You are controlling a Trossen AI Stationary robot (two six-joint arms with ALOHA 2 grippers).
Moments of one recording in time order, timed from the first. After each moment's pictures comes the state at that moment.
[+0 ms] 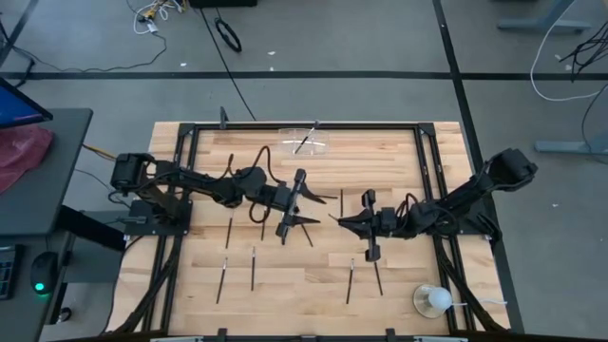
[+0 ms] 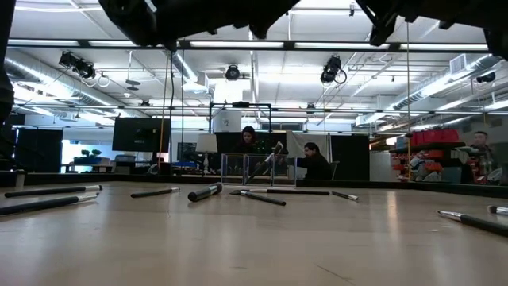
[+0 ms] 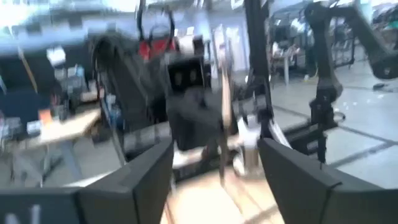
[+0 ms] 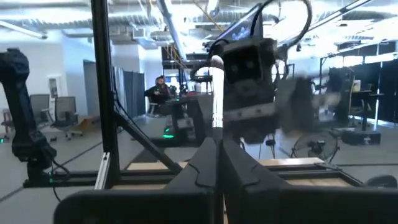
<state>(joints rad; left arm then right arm) -0.02 1.65 0.88 0.94 0.31 0.16 0.42 1.39 0.41 1.25 0.41 -0.09</state>
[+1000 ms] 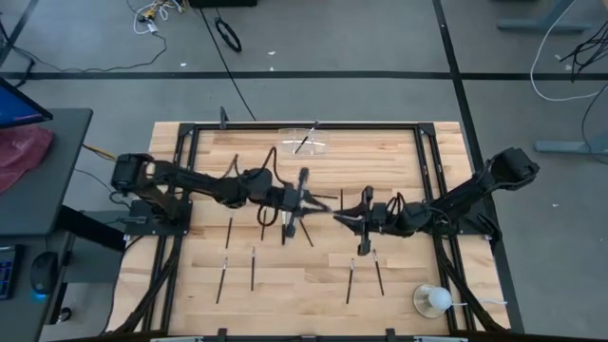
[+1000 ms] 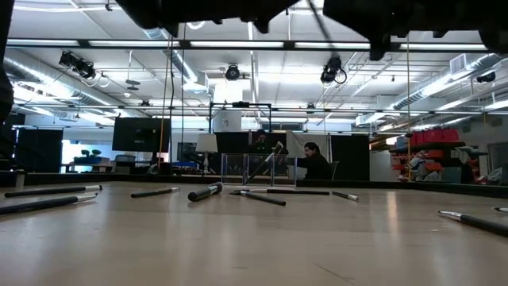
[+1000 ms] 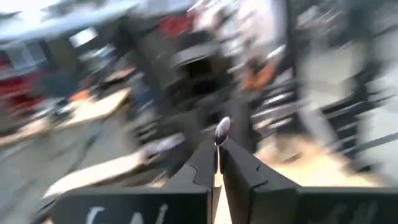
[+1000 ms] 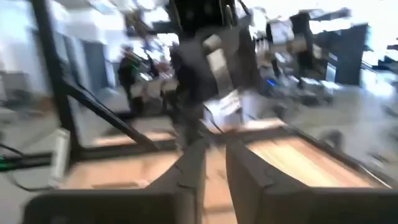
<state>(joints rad) -0.02 1.59 0.96 0.65 0.09 0.25 0.42 1.34 0.43 1.01 0.58 0.00</state>
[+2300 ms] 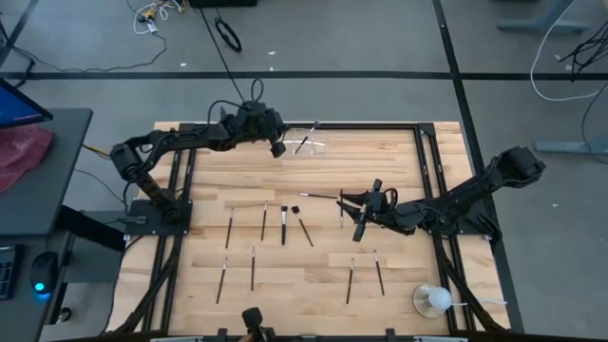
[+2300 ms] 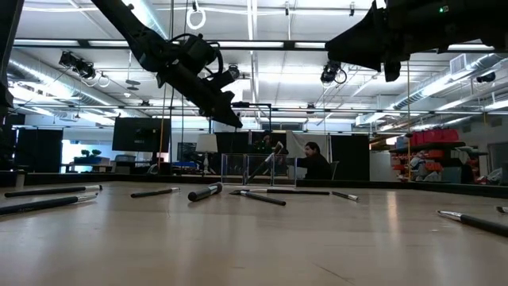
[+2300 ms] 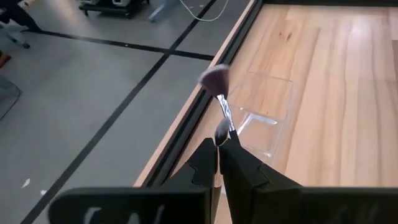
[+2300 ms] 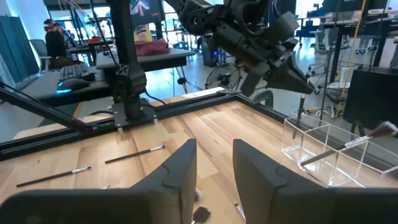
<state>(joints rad) 0.63 1.64 0.96 0.21 0.06 0.24 0.37 1.29 0.43 0.79 0.77 0.14</state>
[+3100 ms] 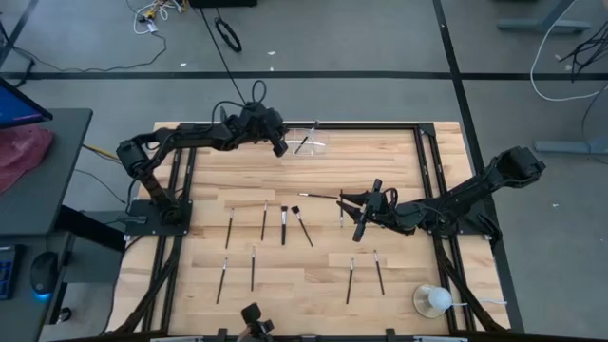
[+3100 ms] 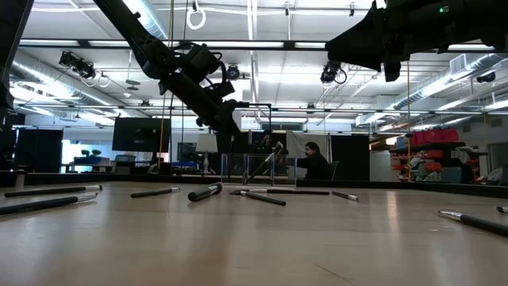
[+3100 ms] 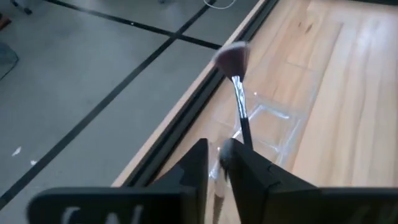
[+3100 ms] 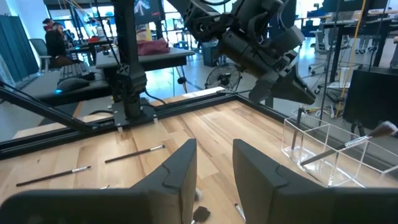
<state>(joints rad) 0.64 1.70 0.97 0.22 0.03 0.14 0.37 1.29 0.43 0.79 0.77 0.14</state>
